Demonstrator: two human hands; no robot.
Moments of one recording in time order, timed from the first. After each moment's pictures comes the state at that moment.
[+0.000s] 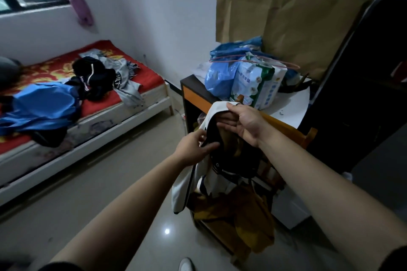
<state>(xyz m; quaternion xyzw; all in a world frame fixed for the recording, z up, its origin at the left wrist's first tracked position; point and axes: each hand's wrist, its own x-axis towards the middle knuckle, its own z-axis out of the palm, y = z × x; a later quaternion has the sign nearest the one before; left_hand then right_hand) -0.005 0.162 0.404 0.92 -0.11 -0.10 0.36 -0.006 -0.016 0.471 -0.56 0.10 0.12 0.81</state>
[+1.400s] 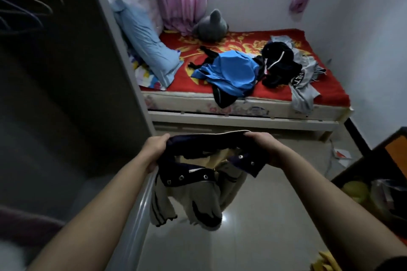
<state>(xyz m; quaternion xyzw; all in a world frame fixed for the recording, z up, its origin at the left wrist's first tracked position) -0.185 0.762 0.397 0.60 0.52 0.09 0.60 0.039 0.543 0.396 -0.73 -0.08 0.45 0.52</state>
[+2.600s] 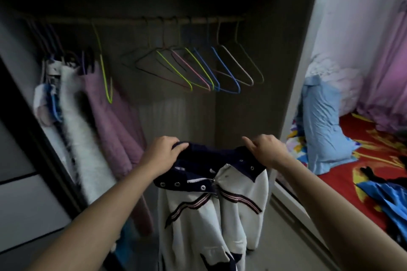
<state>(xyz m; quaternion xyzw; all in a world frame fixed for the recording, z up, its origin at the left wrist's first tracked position) -0.346 0.874 0.541 0.67 0.68 0.30 0.02 -0.058 0.950 0.543 -0.63 -0.76 0.10 0.12</state>
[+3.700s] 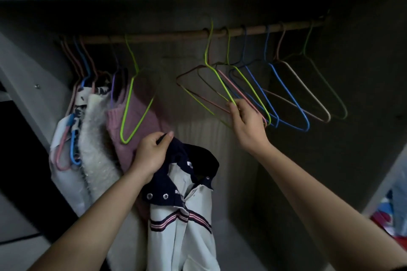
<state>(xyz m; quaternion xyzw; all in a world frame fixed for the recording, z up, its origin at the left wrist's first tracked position) -0.481 0.997 0.572 0.44 0.66 0.59 0.14 -0.262 1.115 0.614 -0.32 -0.77 0.22 0.50</state>
